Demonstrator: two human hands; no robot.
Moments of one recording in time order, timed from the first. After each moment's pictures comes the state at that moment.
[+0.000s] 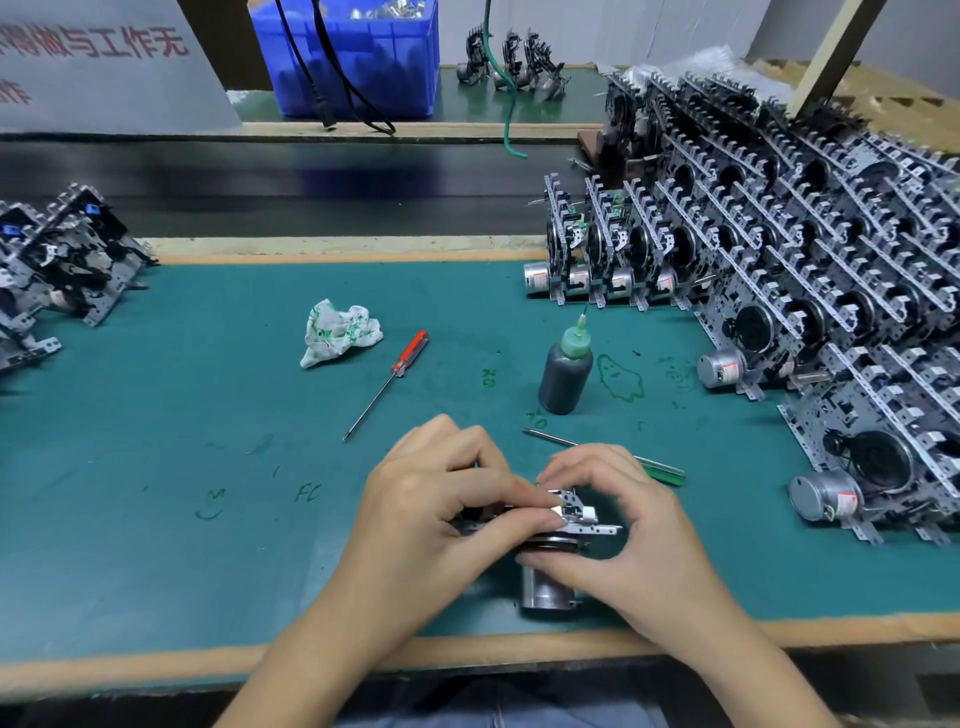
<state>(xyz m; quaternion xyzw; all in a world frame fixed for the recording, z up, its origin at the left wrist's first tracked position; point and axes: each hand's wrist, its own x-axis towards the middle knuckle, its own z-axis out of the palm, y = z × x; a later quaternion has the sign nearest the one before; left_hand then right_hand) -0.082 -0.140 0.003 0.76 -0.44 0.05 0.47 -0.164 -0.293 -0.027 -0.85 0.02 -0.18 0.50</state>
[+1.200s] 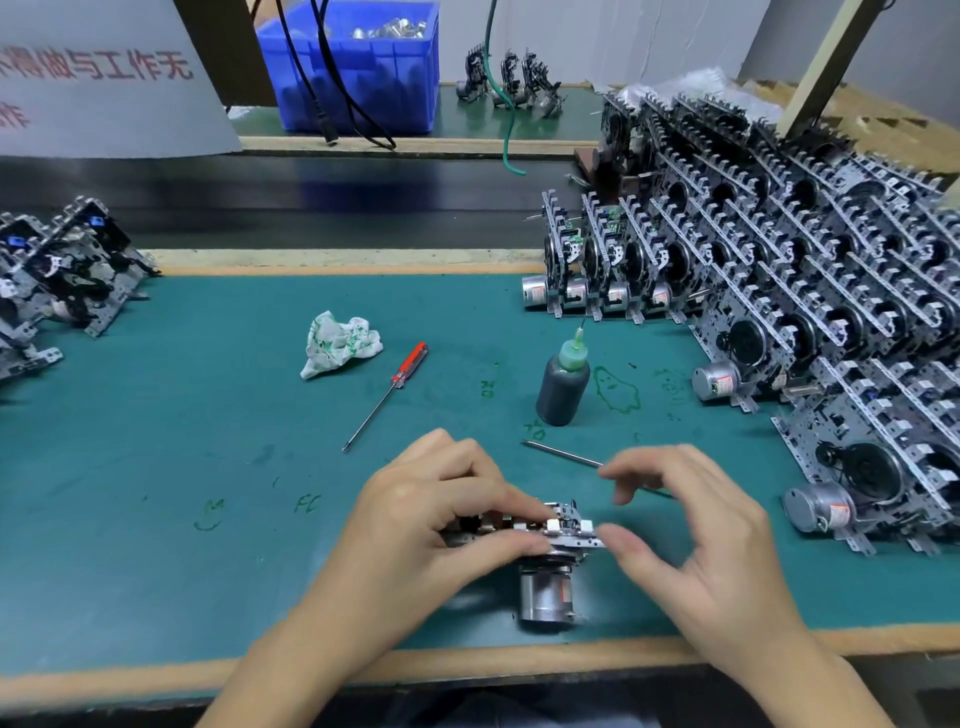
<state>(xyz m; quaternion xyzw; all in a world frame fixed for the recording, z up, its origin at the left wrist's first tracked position) -0.078 -0.130 0.009 0.76 -0.46 -0.01 0.46 -0.182 -0.315 -0.011 -0.90 0.02 -0.29 0.32</state>
